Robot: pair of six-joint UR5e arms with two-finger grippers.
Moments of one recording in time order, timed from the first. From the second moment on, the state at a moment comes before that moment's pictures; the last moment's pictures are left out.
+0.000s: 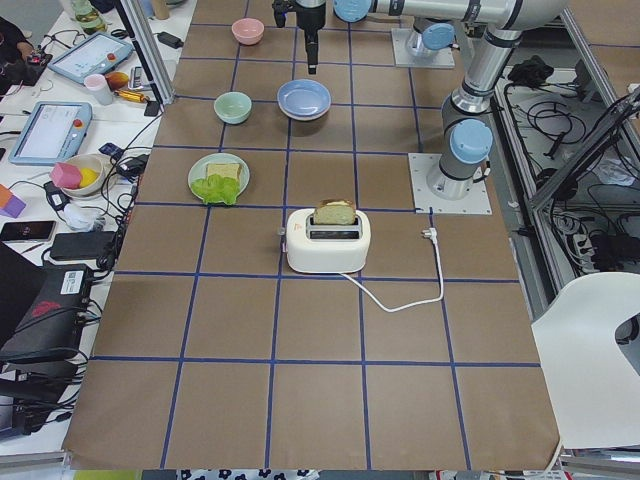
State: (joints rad) left arm -1.66 -1.56 -1.58 -1.59 1.60 -0.15; right arm 1.55 -1.49 1.48 -1.56 -1.58 -0.07
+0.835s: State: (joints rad) left arm -1.66 -1.56 -1.58 -1.59 1.60 -0.15; right arm 1.51 -1.52 1.46 -1.56 -1.59 -0.19
